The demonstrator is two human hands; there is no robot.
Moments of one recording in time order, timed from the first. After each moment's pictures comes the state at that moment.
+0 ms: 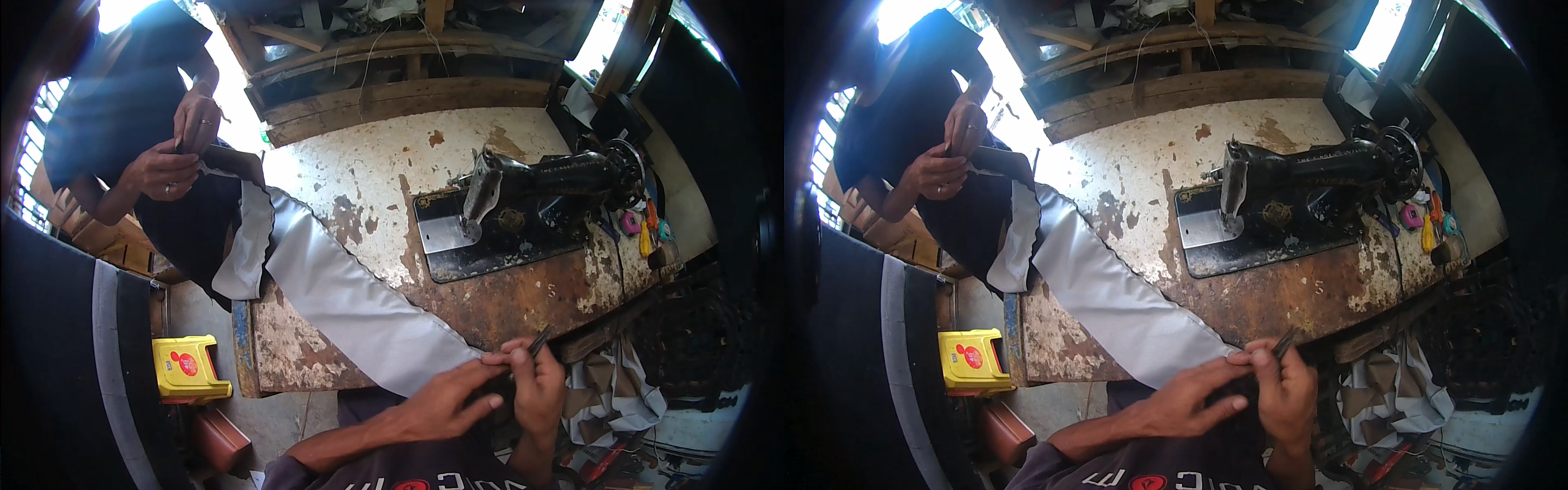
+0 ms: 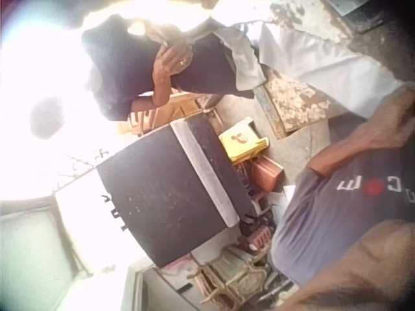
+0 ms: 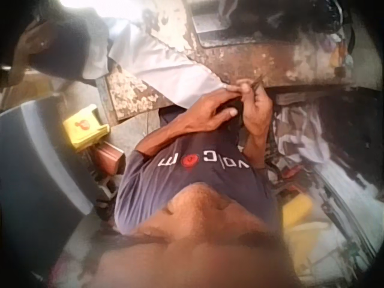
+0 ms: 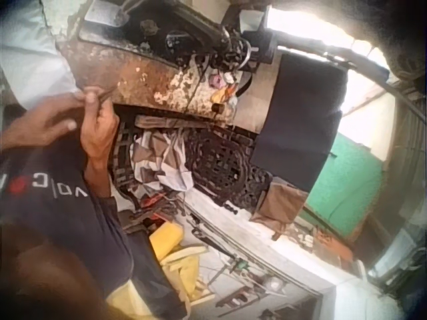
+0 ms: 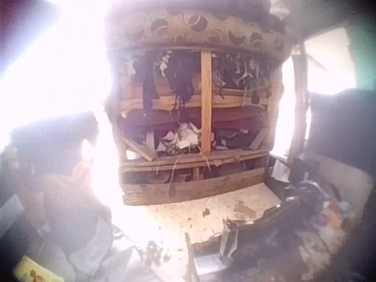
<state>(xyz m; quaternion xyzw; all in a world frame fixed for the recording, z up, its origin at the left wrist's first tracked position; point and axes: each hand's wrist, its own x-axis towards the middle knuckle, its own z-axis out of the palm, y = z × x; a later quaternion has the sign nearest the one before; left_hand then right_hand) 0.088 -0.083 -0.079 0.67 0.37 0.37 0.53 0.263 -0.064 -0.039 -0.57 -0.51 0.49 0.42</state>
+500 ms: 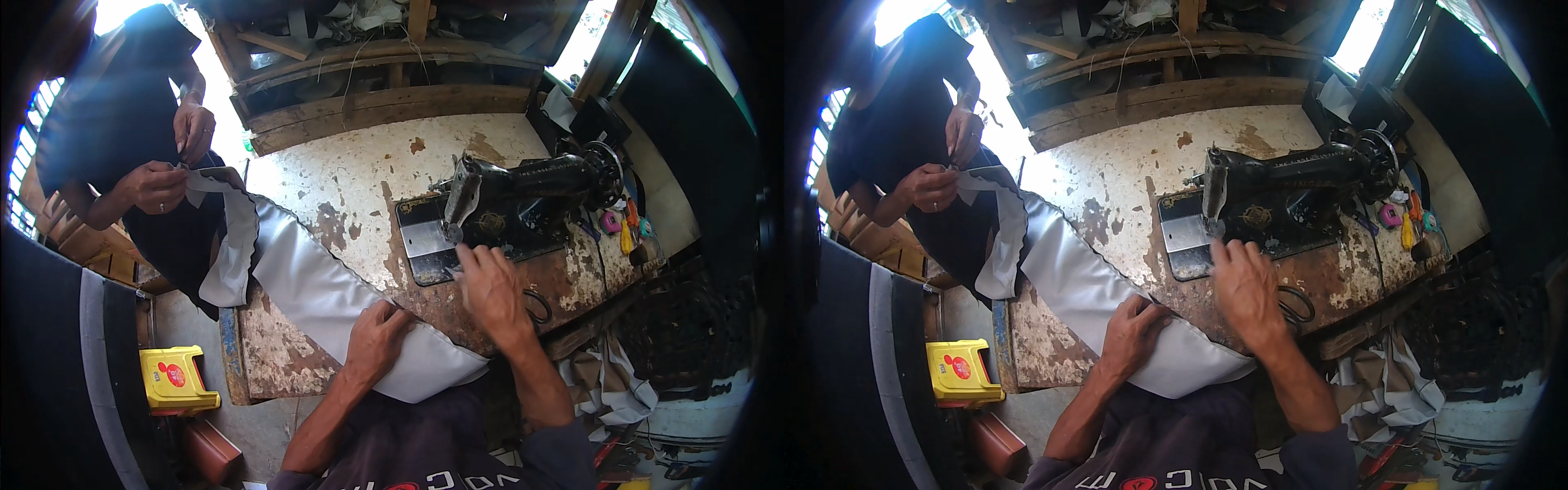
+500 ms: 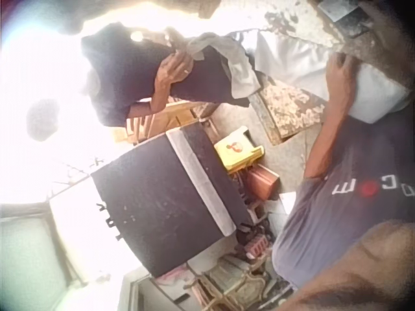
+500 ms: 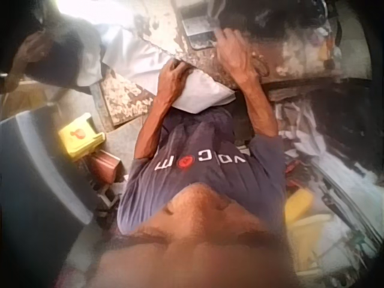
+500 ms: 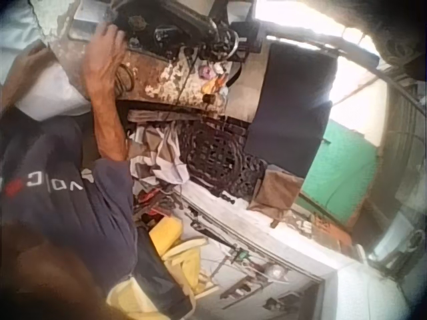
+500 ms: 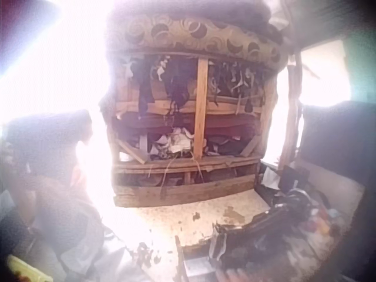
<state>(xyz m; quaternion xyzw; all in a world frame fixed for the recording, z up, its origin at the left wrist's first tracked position) 0.027 -0.032 -0.147 0.72 0.56 0.38 0.17 0.240 0.068 -0.088 -0.50 -0.84 0.05 0.17</state>
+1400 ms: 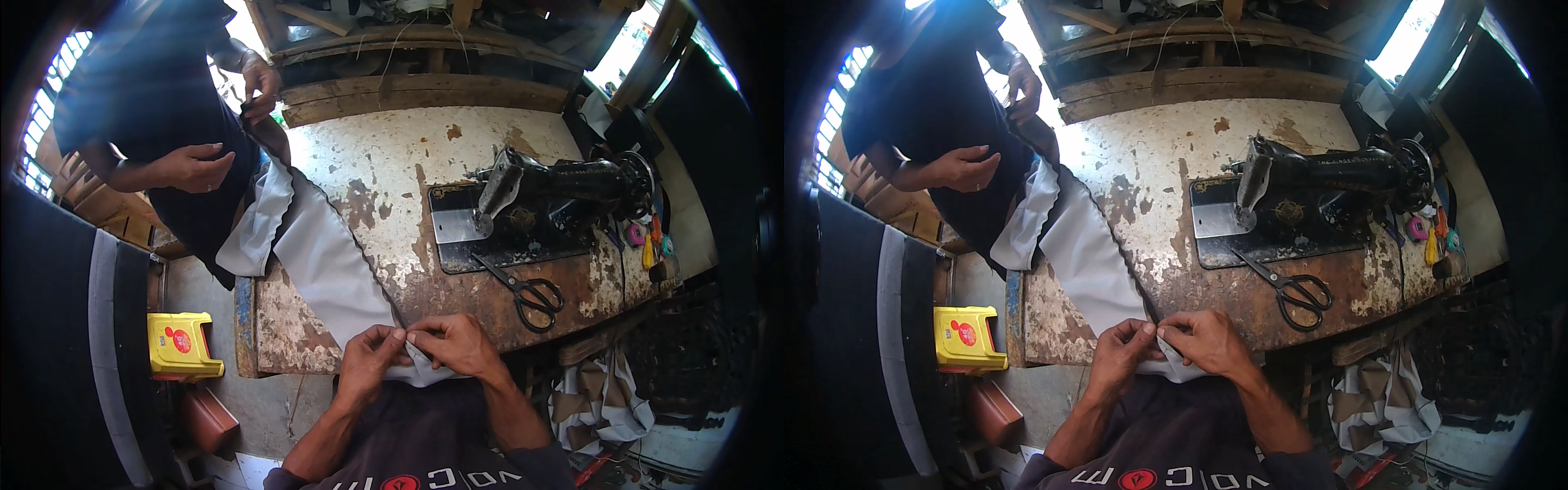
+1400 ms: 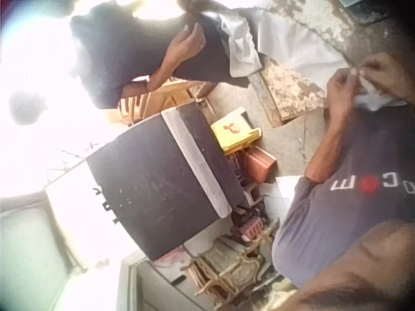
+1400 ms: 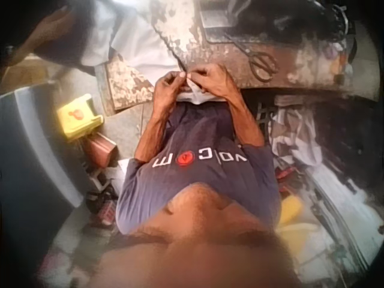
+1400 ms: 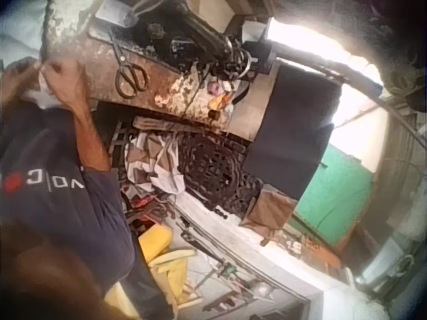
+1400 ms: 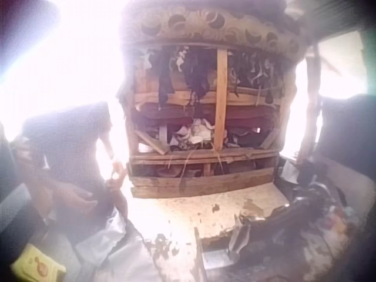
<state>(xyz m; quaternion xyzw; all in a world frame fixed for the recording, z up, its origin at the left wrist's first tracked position) 0.021 -0.100 -0.126 0.16 0.56 0.52 0.62 0.192 -0.002 -0.089 -0.46 -0.63 0.62 0.08</state>
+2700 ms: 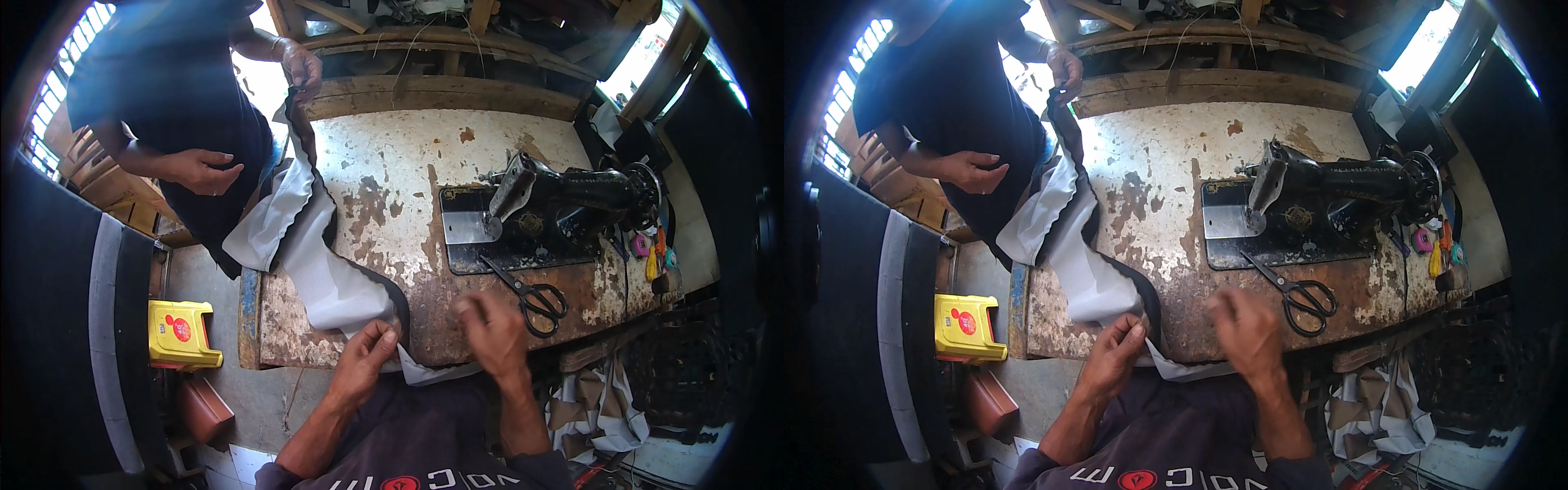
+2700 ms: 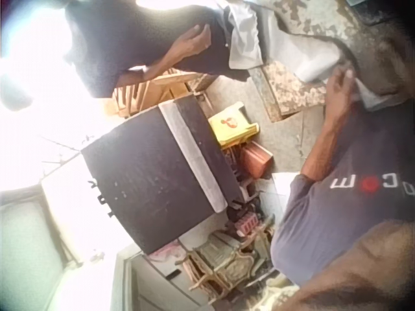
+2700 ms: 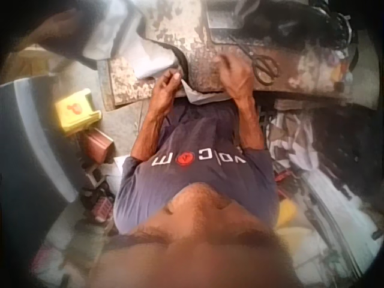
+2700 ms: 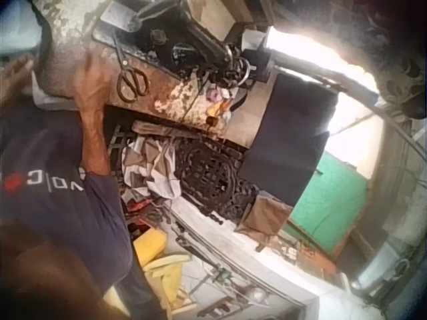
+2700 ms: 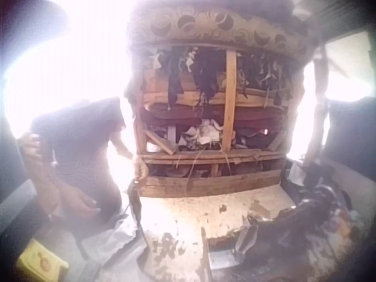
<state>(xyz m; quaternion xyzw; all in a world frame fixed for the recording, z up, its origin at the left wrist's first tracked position) 0.009 -0.116 -0.128 0.21 0.48 0.57 0.64 0.222 -0.001 -0.098 -0.52 -0.76 0.28 0.28</state>
